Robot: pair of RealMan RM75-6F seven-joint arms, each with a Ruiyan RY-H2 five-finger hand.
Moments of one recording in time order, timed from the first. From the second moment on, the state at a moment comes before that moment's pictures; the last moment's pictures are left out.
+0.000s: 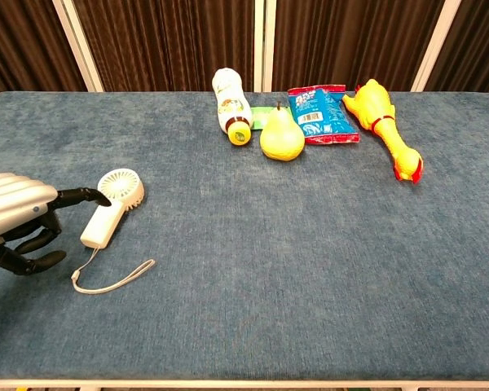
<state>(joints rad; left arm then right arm) -0.39 -1.50 -0.01 -1.57 1.40 1.03 0.43 0.13 -1.10 0.05 -1.51 -1.49 1.39 0.09</state>
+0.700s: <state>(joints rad) -0.42 -1.51 -0.01 -1.55 1.33 1.03 0.45 0.13 -1.11 0.05 -1.50 -1.48 1.38 0.09</state>
